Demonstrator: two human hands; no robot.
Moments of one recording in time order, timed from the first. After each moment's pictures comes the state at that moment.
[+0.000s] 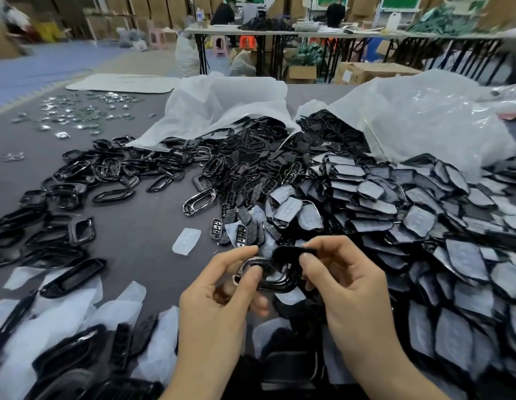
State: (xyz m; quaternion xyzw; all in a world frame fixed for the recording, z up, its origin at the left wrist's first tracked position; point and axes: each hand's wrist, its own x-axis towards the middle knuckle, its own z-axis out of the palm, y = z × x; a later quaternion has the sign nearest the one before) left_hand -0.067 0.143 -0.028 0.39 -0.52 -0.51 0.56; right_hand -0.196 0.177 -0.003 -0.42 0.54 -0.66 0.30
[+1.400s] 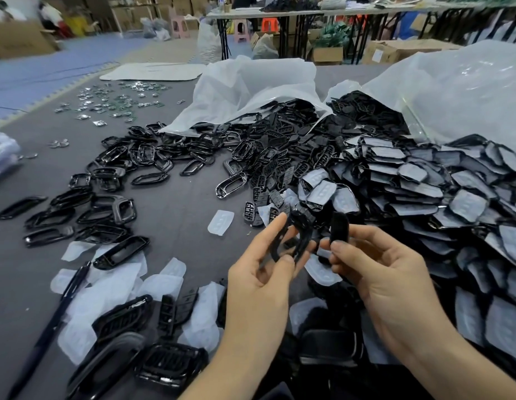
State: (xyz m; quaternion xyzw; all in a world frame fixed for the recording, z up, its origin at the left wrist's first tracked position) left_hand -0.065 0.145 -0.021 0.32 -0.49 -0.61 0.54; right_hand -0.196 0.174 -0.008 -0.33 0.48 -0.68 0.44
